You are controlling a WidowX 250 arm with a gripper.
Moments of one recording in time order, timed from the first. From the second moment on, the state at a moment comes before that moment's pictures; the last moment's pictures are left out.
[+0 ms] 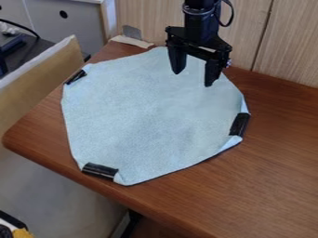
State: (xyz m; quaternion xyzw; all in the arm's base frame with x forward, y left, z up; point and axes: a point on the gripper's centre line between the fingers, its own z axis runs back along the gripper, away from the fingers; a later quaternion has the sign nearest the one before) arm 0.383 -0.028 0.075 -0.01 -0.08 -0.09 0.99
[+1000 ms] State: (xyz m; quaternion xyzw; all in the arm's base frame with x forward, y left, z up) arm 0.378 -0.113 0.020 -0.01 -0.04 -0.14 0.99
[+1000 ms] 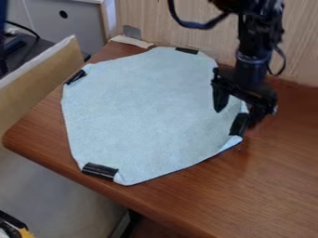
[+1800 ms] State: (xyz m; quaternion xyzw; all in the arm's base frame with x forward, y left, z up) arm 0.385 -0.114 -0.003 0.00 -0.04 -0.17 0.99
